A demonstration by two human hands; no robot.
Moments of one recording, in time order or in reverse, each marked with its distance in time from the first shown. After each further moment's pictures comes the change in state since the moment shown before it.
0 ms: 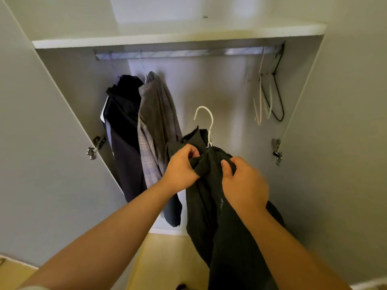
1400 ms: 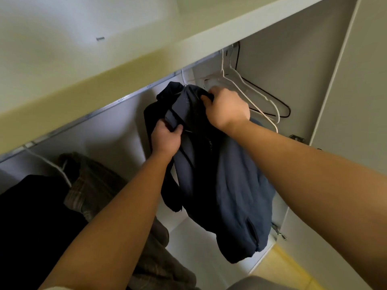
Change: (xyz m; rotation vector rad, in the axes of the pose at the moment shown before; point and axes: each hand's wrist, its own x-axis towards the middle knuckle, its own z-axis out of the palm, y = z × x) left_hand 0.438 -0.133 0.024 -0.136 -0.180 0.088; right_hand 0.365 -0.076 0.092 -0.145 0.419 0.301
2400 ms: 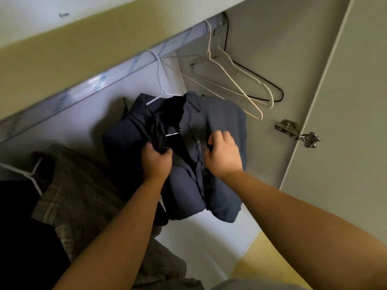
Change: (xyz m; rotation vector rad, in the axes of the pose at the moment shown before) left_hand -0.043 -0.066 0.011 0.066 0.006 -0.159; right_hand -0.104 0.060 0.096 0.030 -0.061 0.119
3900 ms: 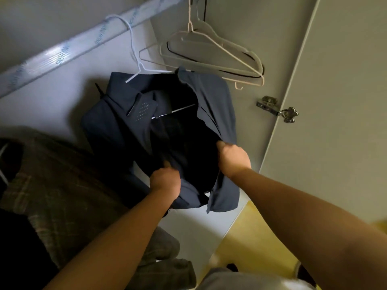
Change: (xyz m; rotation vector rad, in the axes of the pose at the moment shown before) left_hand -0.083 -0.051 0.030 1.431 -0.587 0.440; right_hand -0.051 0.079 0.003 -0.314 -0.228 0.028
